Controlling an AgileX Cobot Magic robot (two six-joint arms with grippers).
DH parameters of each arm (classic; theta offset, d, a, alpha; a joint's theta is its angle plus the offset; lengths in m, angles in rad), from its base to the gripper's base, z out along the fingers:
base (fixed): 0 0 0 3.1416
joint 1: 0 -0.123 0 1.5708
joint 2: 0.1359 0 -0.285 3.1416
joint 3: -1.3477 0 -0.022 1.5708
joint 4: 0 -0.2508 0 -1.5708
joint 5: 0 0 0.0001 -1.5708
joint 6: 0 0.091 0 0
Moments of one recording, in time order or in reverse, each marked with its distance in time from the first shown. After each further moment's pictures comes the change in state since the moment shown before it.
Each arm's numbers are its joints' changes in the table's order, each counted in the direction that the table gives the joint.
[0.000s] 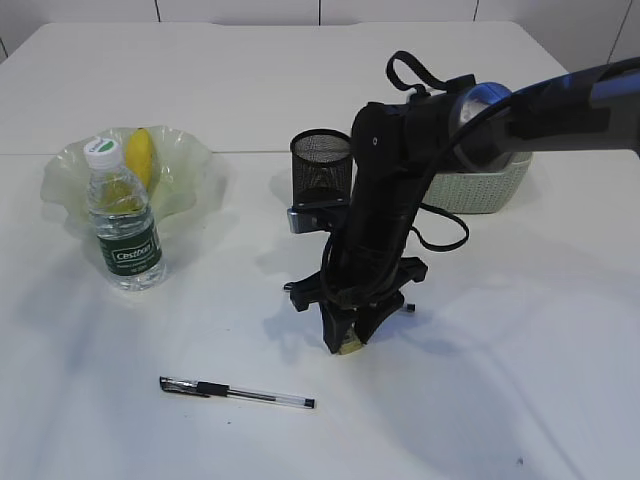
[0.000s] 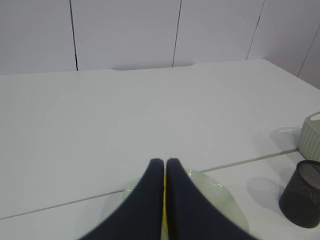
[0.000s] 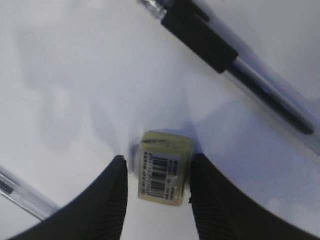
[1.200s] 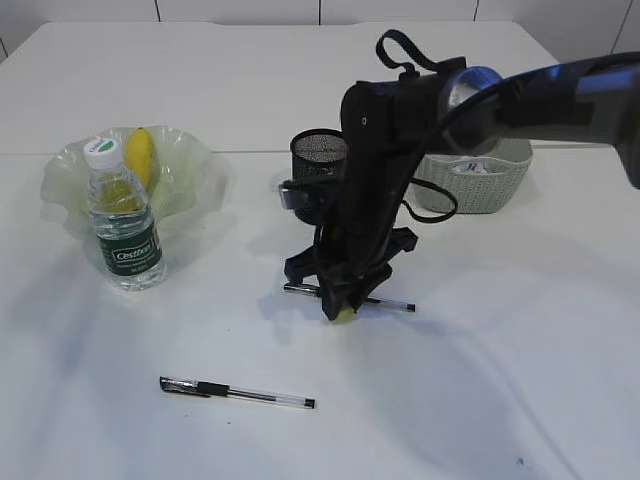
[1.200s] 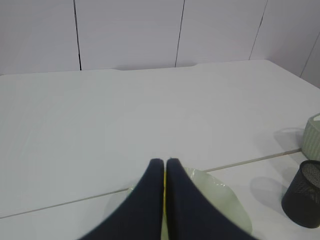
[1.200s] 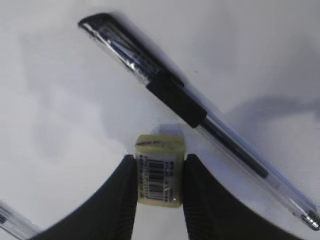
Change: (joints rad) left arm -0.019 0.000 0.000 -0.002 -0.016 0.000; right arm 0.000 0.030 0.121 0.056 -0.023 -0.002
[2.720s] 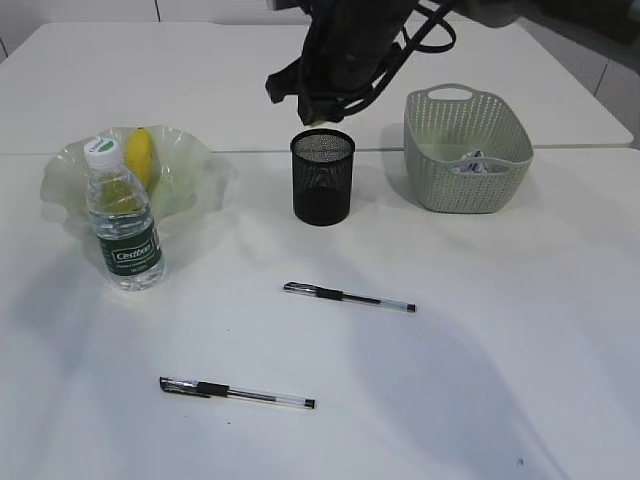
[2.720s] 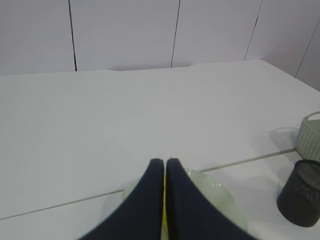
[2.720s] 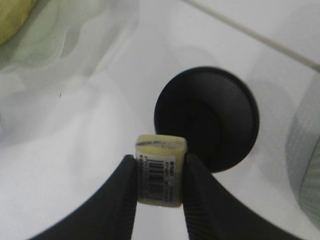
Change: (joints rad) left arm 0.000 0.000 0.000 -0.002 -0.014 0.000; right arm 0.032 0.002 0.502 0.190 0.073 0.018
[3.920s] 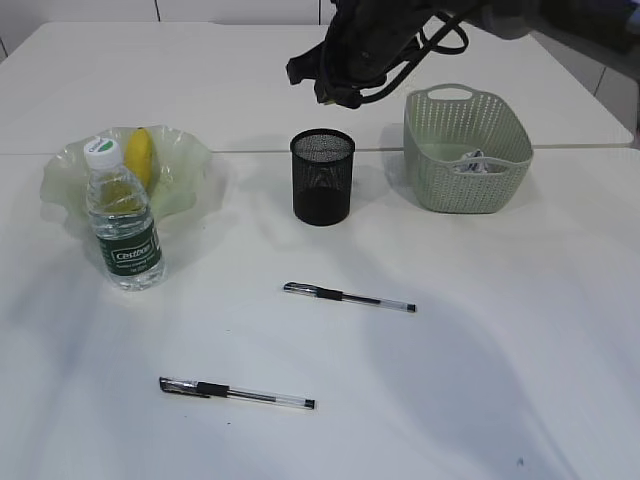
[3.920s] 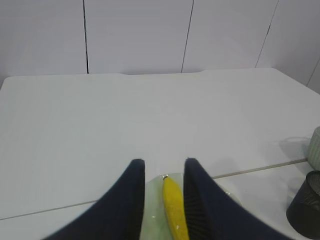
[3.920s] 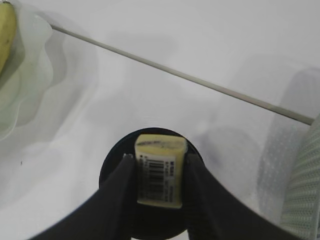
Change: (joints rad) left arm -0.002 0.000 0.000 0.031 0.035 0.000; right arm 0.059 0.036 0.013 0.009 0.170 0.042
